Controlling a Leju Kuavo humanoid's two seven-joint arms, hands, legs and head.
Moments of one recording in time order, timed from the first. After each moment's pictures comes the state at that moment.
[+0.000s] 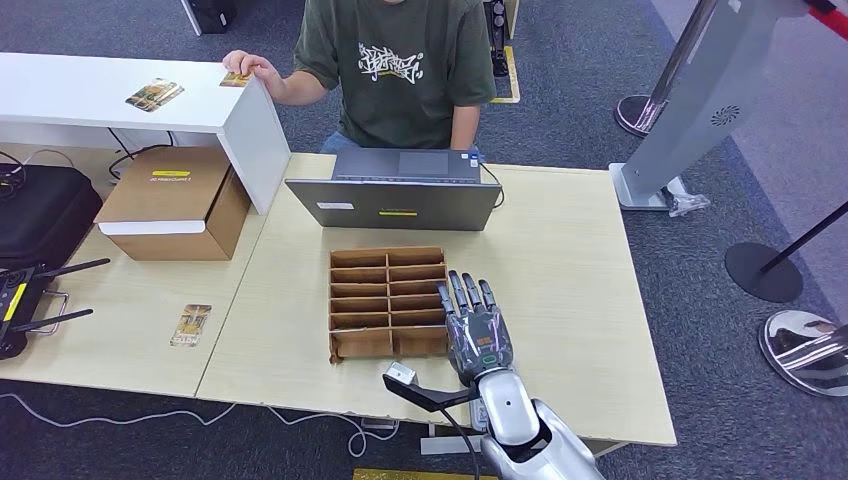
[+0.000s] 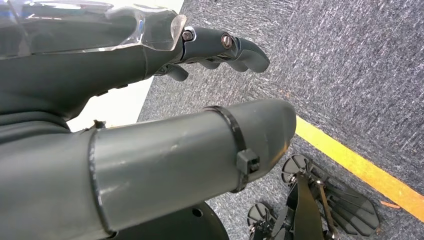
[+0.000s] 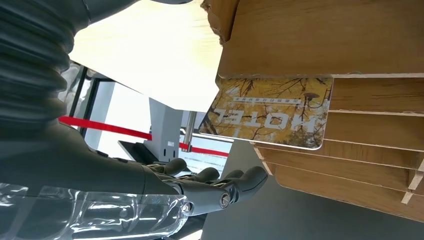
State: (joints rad) left arm -0.12 -0.22 1.22 -0.19 -0.79 0.38 0.06; right arm -0.26 0.06 0.54 -1.10 1.49 -0.19 0.22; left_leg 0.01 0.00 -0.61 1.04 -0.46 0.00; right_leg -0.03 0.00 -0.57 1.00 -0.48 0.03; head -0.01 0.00
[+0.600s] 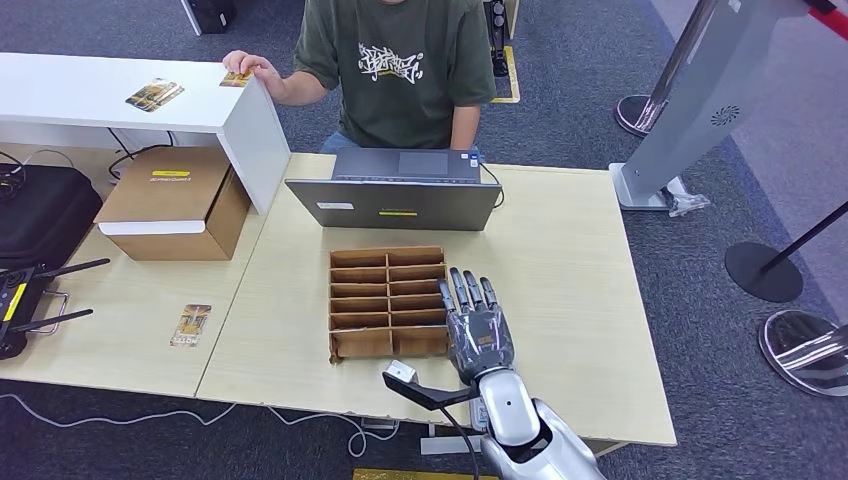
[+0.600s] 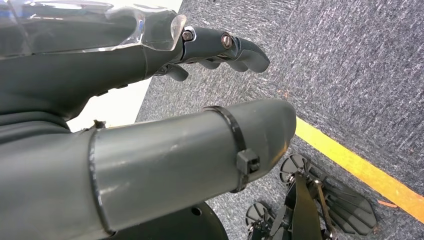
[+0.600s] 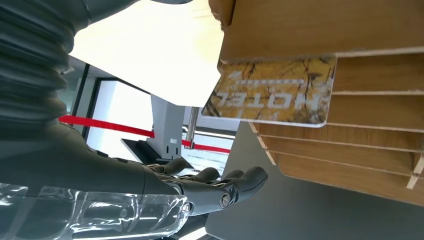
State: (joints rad) left arm -0.12 -0.22 1.22 -0.19 -0.78 0.38 0.05; right arm -0.26 0.05 0.55 -1.13 1.49 -0.19 0.24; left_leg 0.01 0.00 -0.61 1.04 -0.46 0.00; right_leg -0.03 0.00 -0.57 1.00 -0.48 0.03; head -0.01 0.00
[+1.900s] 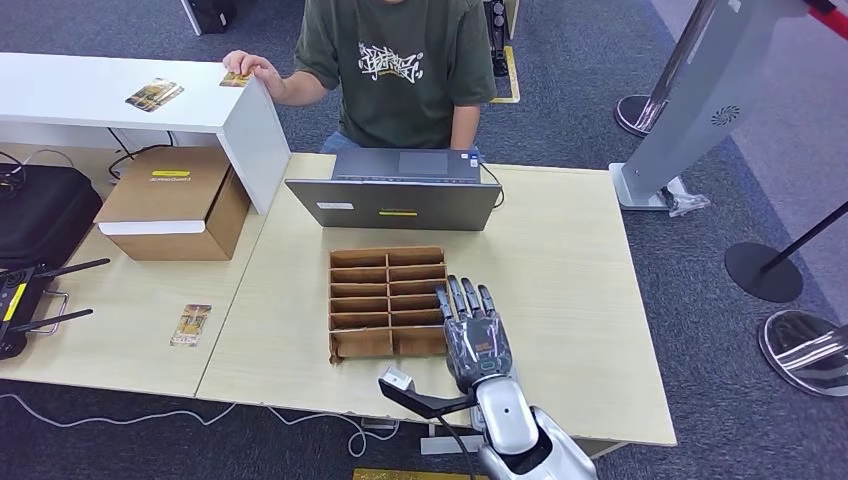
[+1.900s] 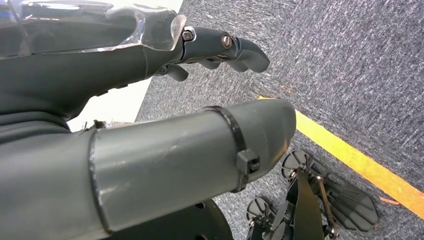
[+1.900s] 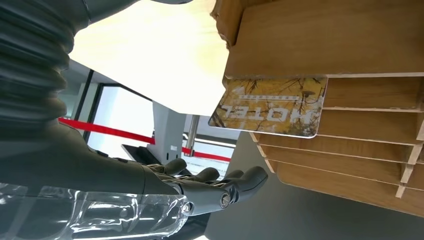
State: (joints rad) left arm -0.12 -0.23 1.22 -0.19 -0.76 0.39 0.05; right arm -0.21 0.05 0.56 -1.20 1.49 -0.11 0.25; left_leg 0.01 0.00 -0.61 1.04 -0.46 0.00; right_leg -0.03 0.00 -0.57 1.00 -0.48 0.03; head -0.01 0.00
